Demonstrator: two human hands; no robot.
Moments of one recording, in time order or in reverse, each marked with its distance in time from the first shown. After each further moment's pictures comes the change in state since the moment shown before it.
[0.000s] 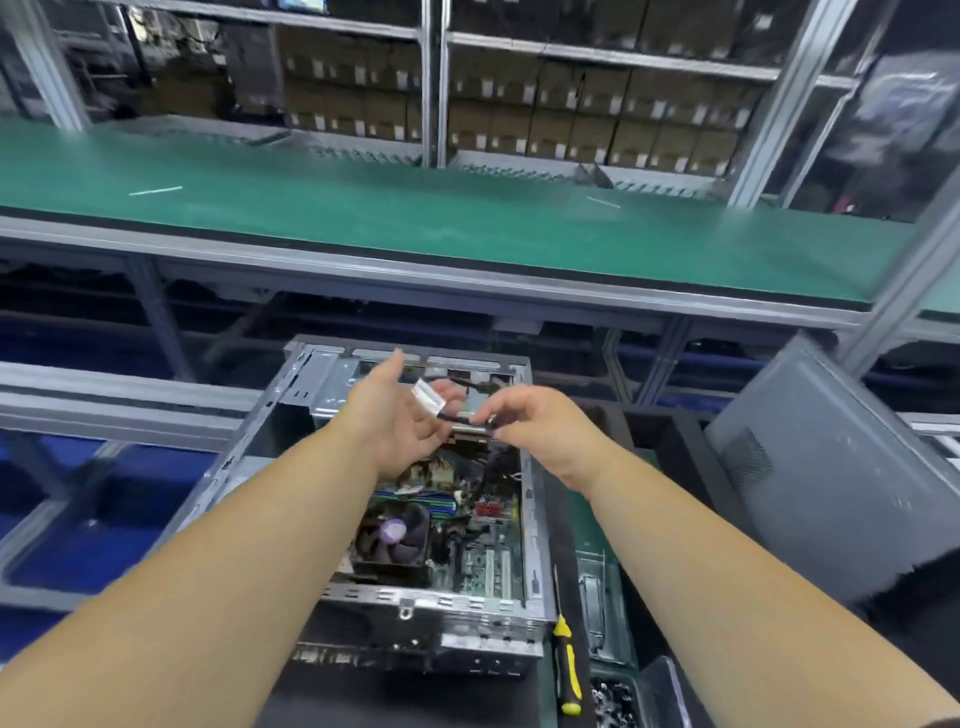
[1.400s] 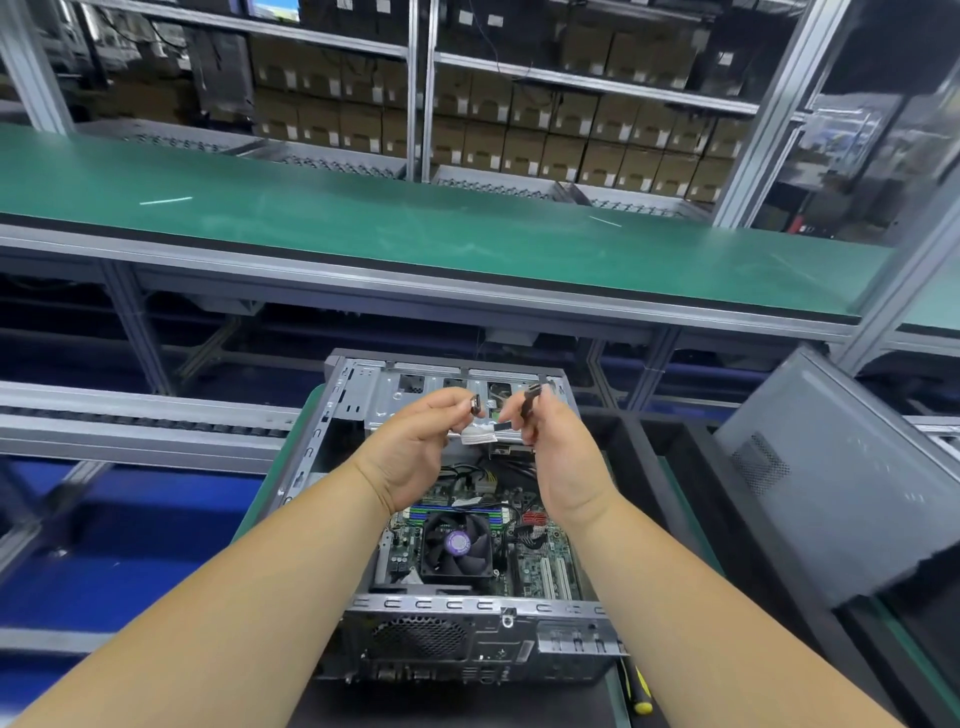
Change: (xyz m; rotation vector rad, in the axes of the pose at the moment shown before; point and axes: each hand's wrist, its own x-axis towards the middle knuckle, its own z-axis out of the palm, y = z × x) left_hand -0.009 0.011 -0.077 0.360 -0.455 0.442; right_hand 0.005 -0.035 0.099 0.449 0.388 -0.082
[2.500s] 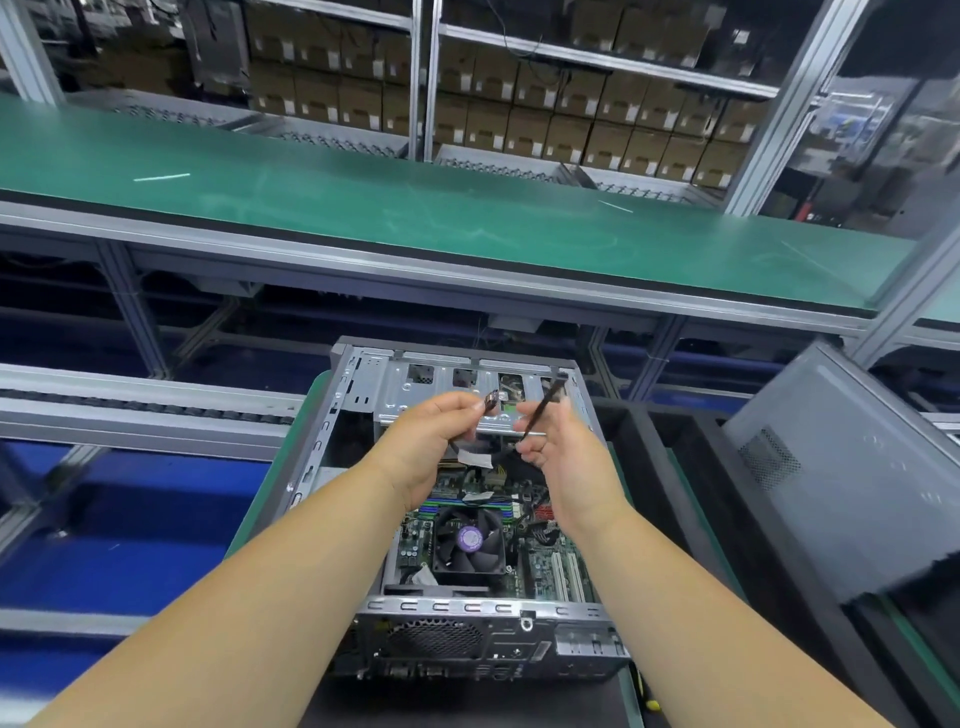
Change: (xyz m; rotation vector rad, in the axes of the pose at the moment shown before) left_hand 0.005 -0.009 -0.007 0.152 0.204 -0.123; right_hand 0.001 0.020 0.001 0.080 0.136 0.241
